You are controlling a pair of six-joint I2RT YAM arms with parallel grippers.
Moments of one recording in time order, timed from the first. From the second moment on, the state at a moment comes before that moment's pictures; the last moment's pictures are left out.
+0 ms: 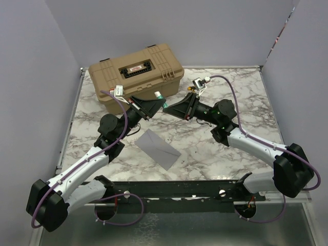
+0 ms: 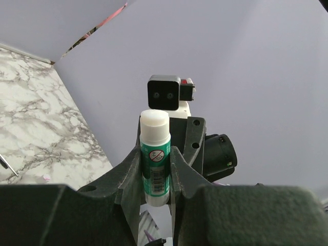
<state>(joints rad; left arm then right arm) -0.61 0.97 0.64 0.67 0.16 -1.11 0.66 1.34 0.82 0.87 -0.61 1.16</state>
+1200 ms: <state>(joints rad) -0.57 1.11 0.87 0.23 -0.17 -0.94 0.94 1.54 1.24 0.19 0.26 -0.26</state>
